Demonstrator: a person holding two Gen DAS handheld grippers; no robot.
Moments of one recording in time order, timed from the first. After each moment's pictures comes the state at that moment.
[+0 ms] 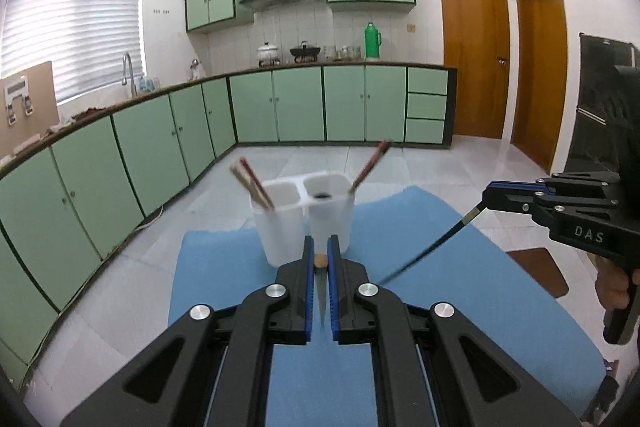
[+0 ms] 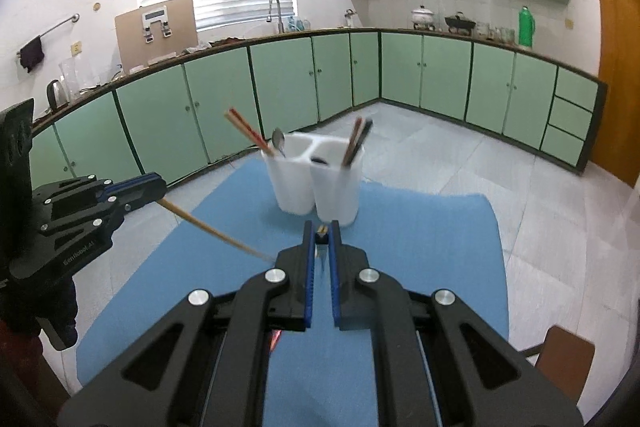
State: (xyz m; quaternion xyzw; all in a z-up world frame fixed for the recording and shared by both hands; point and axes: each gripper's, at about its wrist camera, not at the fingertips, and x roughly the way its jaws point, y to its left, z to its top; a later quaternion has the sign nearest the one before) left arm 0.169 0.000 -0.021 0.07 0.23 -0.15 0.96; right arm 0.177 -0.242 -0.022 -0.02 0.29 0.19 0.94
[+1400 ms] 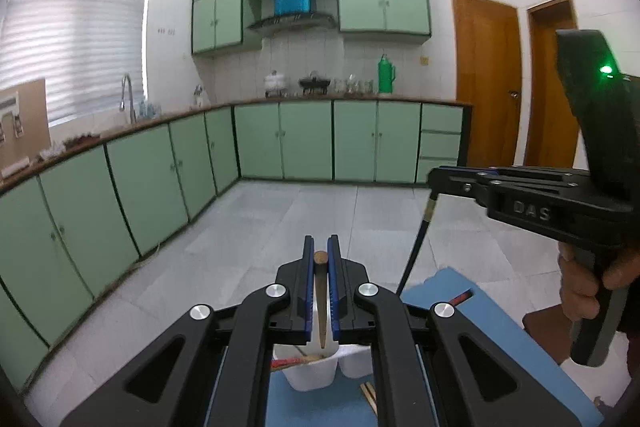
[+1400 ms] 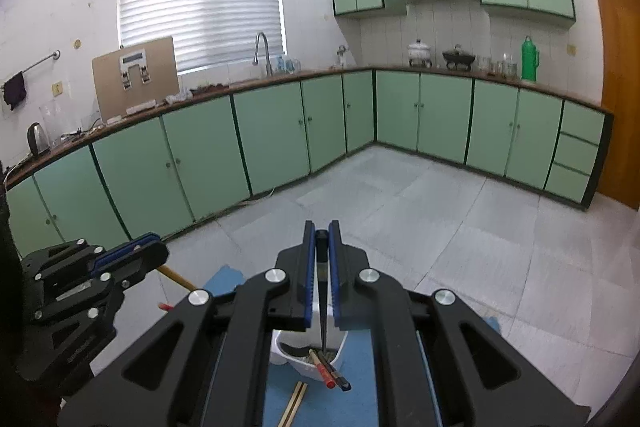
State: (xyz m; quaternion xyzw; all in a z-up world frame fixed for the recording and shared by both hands) left arm 0.326 -0.006 0.032 0.04 0.20 -0.14 0.97; right arm 0.368 -0.215 0.053 0.00 0.25 0.18 0.95
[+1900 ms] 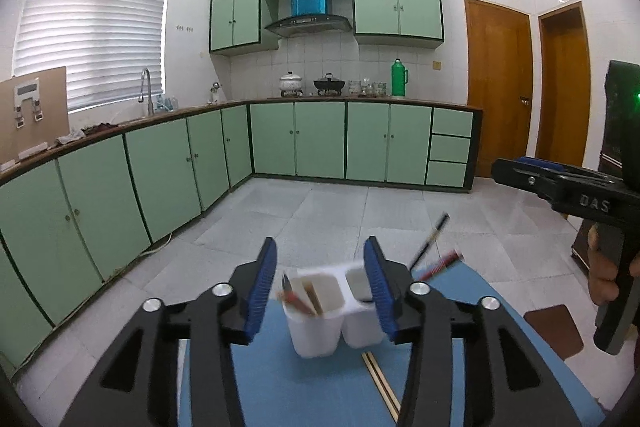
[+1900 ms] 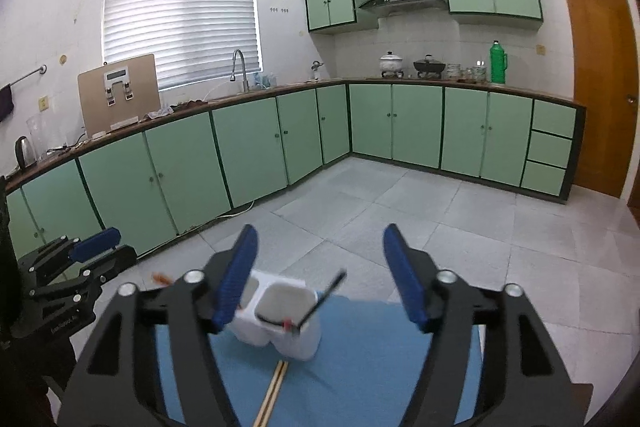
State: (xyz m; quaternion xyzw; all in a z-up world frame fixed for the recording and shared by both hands) left arm 0.257 0.014 0.018 0.03 0.19 -0.12 0.97; right arm 0.294 -0.255 0.044 0.01 0.21 0.13 0.97
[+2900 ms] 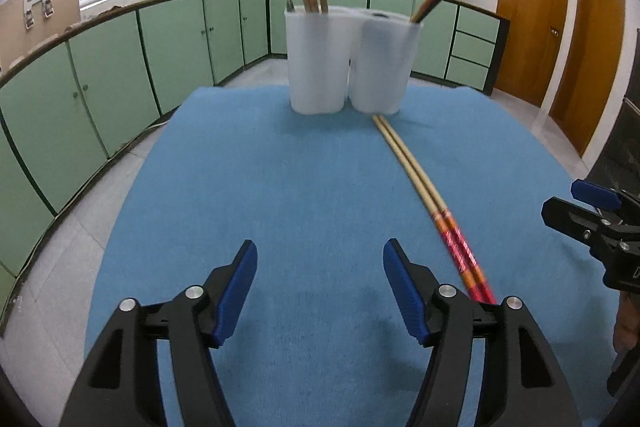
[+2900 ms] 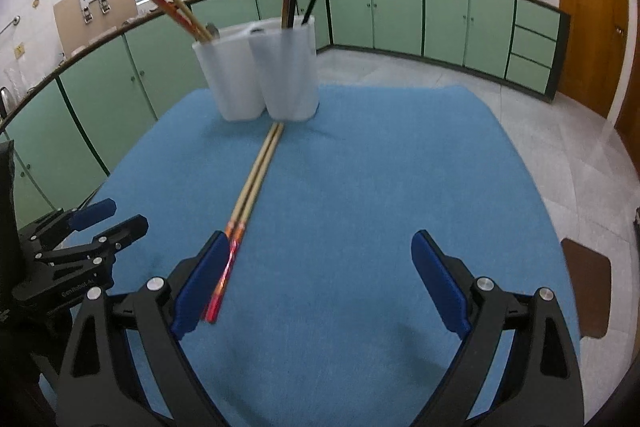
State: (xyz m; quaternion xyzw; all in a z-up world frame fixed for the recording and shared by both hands) left arm 0.183 0.021 -0.178 0.02 0.38 -0.08 0.92; right arm 0.175 -0.237 -0.162 0.02 0.38 0.09 0.92
